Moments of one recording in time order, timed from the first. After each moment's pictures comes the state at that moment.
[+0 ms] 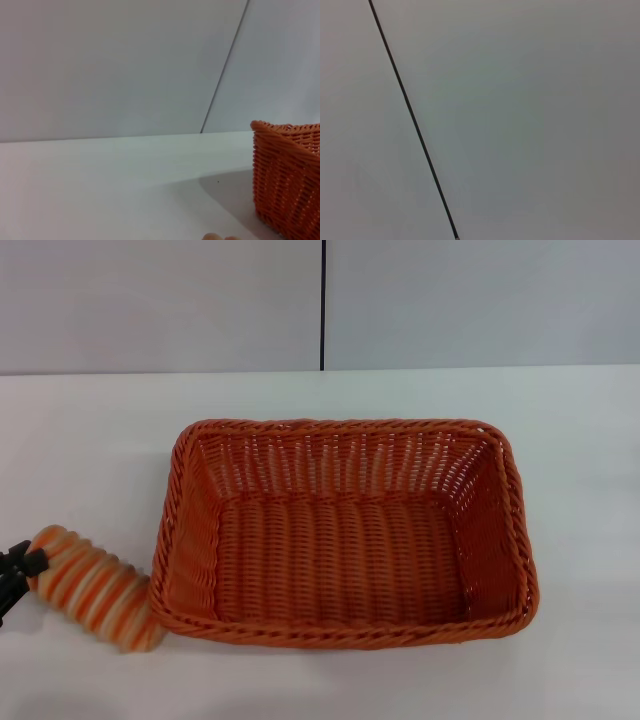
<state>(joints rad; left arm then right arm) -0.16 -1.95 0.34 0.43 2.01 1.57 -1.08 0.31 2.06 0.08 -0.22 1.74 1.36 -2.34</state>
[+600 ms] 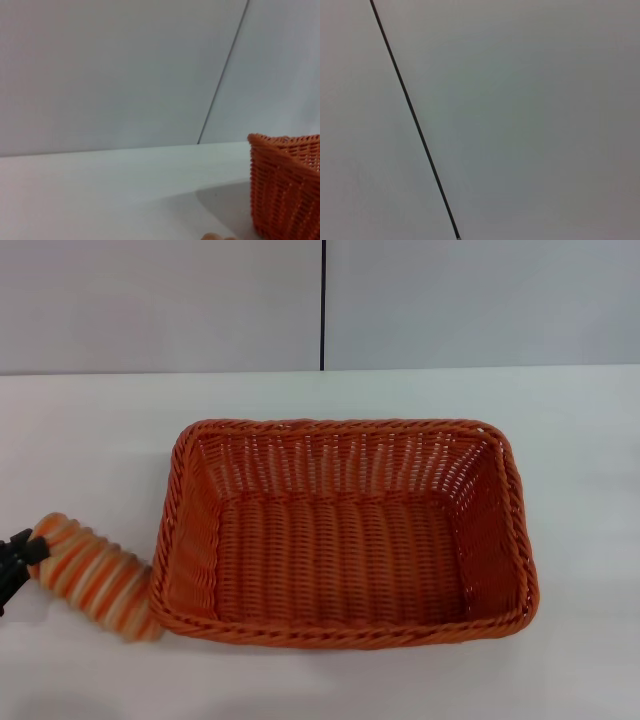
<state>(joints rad) -0.17 -1.95 0.32 0.43 2.00 1.59 -1.08 0.31 2.06 0.08 -0.22 1.74 1.35 -2.34</state>
